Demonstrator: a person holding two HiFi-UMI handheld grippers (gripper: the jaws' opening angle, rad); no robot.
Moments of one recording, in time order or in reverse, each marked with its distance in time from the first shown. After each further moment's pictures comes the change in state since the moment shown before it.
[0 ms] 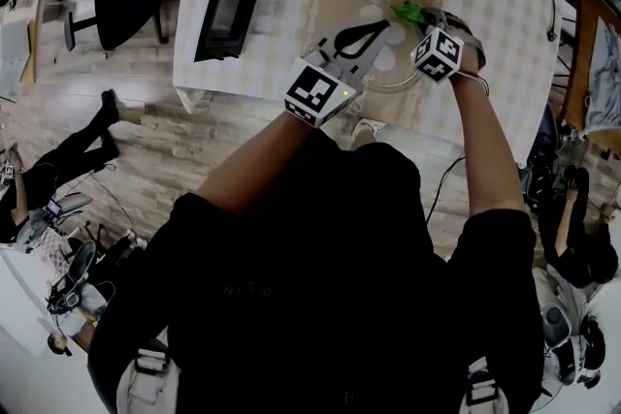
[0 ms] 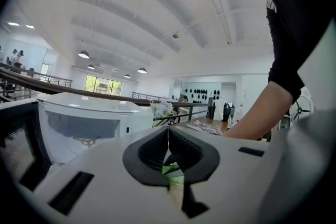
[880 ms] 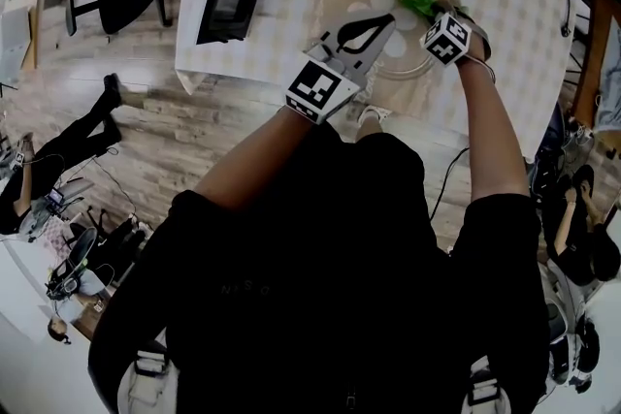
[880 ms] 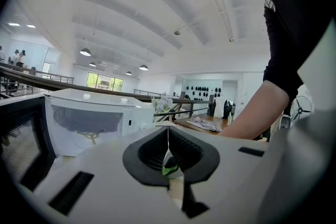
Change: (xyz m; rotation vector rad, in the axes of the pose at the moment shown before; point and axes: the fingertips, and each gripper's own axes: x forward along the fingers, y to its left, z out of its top) left arm -0.018 -0.002 -0.017 -0.007 0.034 0.017; right arm 0.041 0.035 -0.025 0.111 0.057 0.142
